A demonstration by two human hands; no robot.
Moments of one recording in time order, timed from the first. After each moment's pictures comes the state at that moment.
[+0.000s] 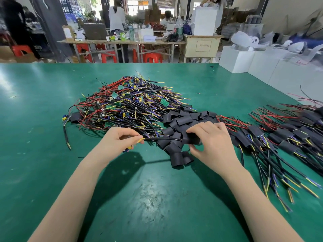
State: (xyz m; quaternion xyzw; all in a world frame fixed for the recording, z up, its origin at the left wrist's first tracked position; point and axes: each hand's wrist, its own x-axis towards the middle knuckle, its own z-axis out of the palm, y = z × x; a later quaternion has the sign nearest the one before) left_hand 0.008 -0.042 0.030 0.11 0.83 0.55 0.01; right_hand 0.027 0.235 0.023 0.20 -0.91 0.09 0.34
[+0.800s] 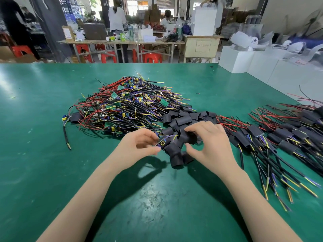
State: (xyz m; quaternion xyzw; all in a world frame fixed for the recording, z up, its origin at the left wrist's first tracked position) left_hand 0.011 -0.011 0.013 0.17 0.79 0.59 0.03; right_hand 0.032 0.230 0.026 0.20 -0.91 0.18 0.31
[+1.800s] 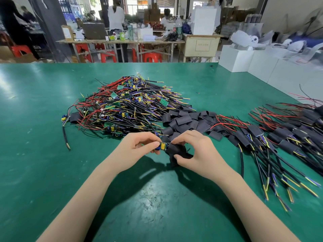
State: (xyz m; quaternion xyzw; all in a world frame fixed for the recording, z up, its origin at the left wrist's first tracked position) left_hand 0.015 -0.009 0.019 0.25 0.79 0.56 0.02; right_hand 0.036 0.213 0.021 0.26 -0.90 0.30 0.18
